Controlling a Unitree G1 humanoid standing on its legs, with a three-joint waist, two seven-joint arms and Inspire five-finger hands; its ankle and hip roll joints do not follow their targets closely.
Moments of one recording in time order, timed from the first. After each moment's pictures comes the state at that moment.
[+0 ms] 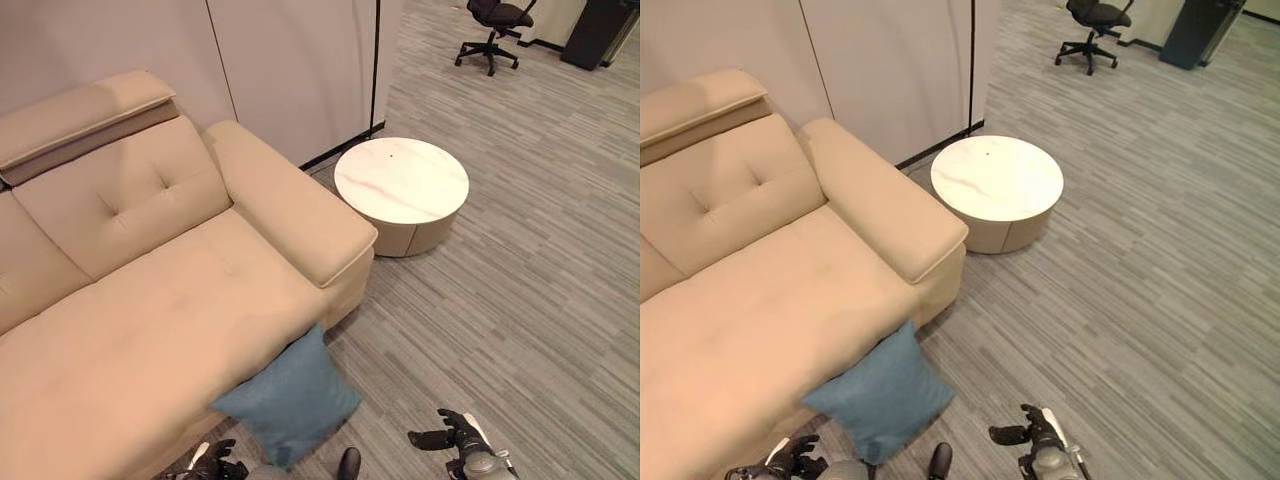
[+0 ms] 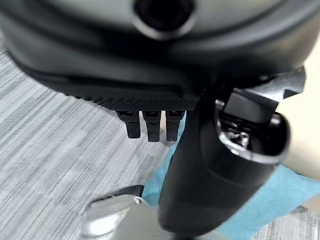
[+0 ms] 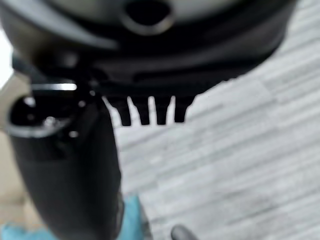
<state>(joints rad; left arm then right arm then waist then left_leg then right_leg) -0.05 0.28 -0.27 1.24 -0.04 -0.10 0.10 -0.14 -0.31 0.26 1.24 0.01 -0.07 -0.18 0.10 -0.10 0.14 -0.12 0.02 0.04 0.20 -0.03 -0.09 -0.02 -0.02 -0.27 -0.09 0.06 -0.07</state>
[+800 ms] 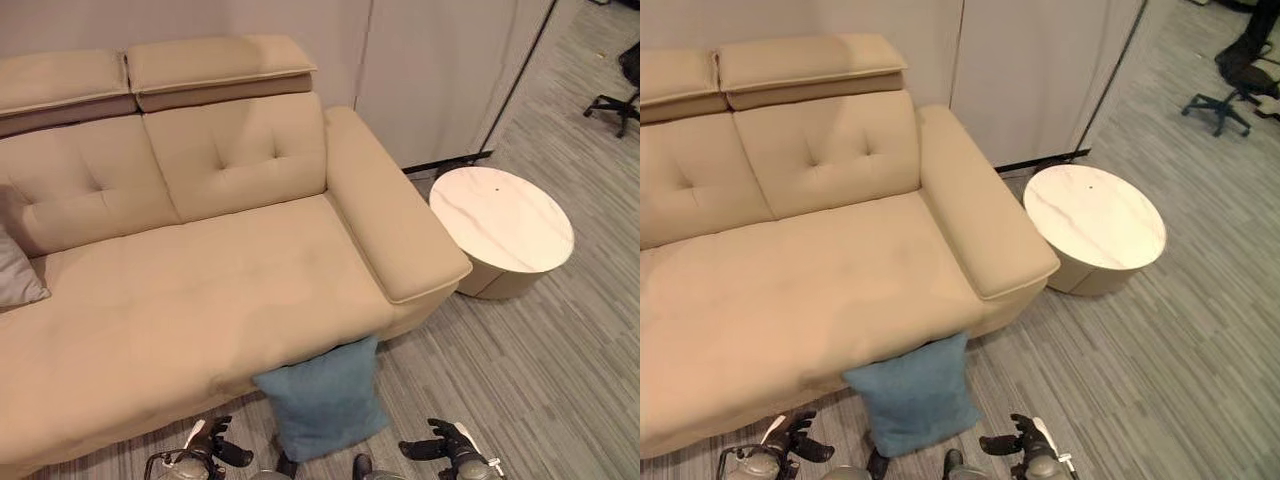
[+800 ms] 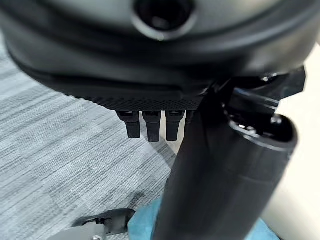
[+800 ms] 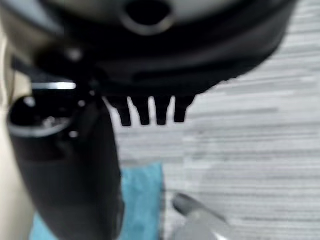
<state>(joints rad) -0.11 0.28 -0.24 1.23 -0.06 -0.11 0.08 -0.12 -0.26 0.28 1.22 0.01 -0.06 -0.16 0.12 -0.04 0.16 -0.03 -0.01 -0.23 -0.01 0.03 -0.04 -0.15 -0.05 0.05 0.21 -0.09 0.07</state>
